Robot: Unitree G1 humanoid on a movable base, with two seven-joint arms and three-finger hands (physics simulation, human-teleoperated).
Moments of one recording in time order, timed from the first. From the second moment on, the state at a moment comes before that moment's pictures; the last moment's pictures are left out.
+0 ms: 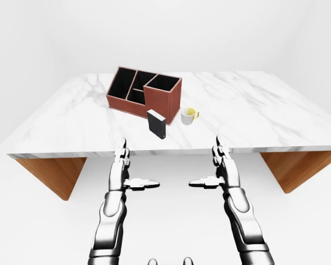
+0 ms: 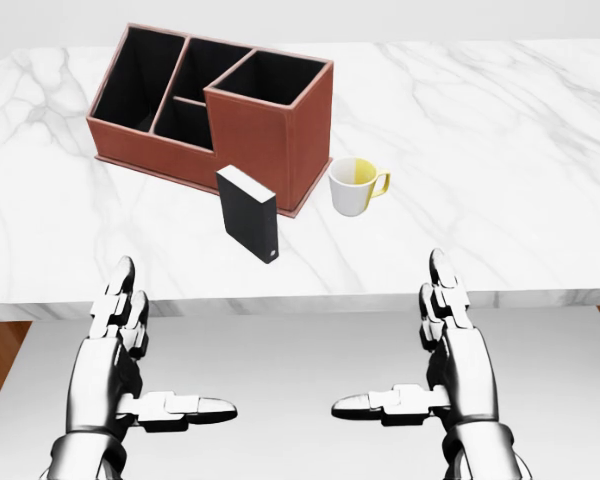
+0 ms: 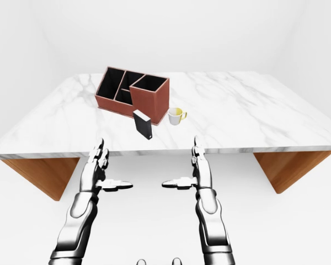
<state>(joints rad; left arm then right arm) 0.00 0.01 0.02 0.01 -0.01 0.00 -0.01 0.00 -0.01 -0.01 0.00 0.01 0.00 0.01</state>
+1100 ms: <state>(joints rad) -0.02 0.02 0.04 0.04 -0.04 -0.06 -0.05 0.21 0.02 -0.25 -0.62 0.15 0.09 0.09</state>
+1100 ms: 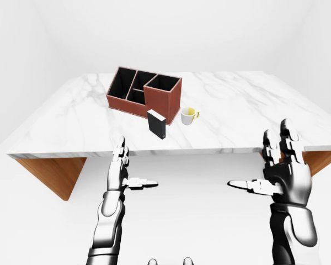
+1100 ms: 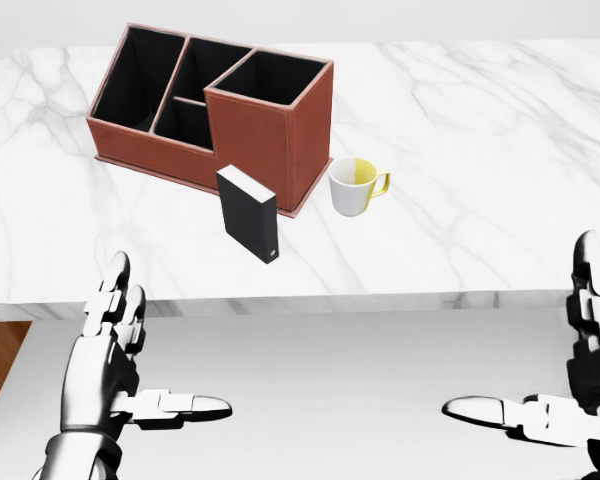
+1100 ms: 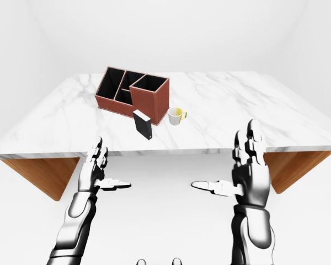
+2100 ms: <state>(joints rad) -0.02 0.01 0.03 0.06 -0.02 -0.08 -0.04 0.33 0.14 -0.84 -0.79 0.50 0.09 0.30</state>
